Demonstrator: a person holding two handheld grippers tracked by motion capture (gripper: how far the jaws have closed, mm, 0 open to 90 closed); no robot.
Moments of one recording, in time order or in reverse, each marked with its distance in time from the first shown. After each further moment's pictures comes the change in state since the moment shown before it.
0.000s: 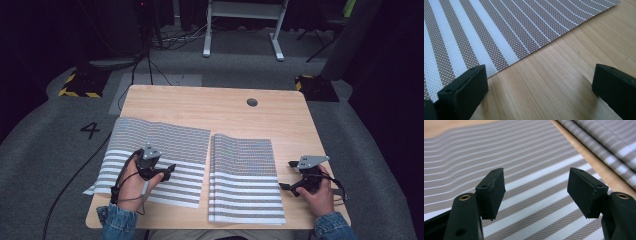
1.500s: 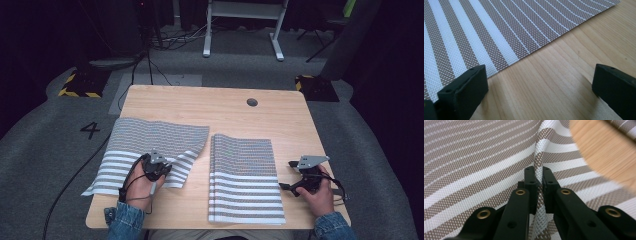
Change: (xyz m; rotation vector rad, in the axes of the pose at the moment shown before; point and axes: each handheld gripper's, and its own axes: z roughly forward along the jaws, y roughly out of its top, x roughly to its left) left arm 0.007 -0.015 0.018 0.021 0.023 0.013; right arm 0.000 0.000 0.000 0.000 -0.002 0.001
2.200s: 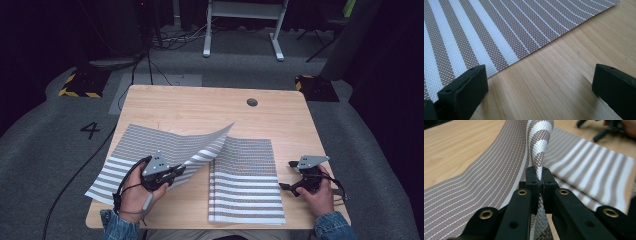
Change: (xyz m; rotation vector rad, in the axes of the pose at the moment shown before) left arm -0.051 0.022 -0.062 -0.211 -0.251 0.202; right arm 0.000 0.000 0.000 0.000 0.000 0.000
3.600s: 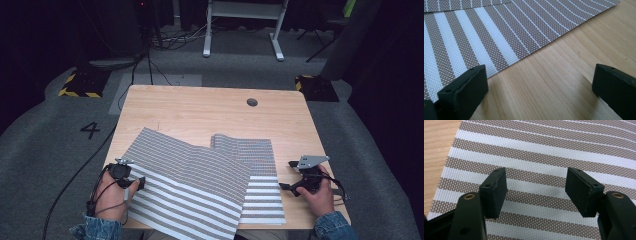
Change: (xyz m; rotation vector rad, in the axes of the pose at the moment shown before) left arm 0.071 -0.079 -0.020 0.394 0.485 -0.557; right arm 0.000 0.000 0.000 0.000 0.002 -0.001
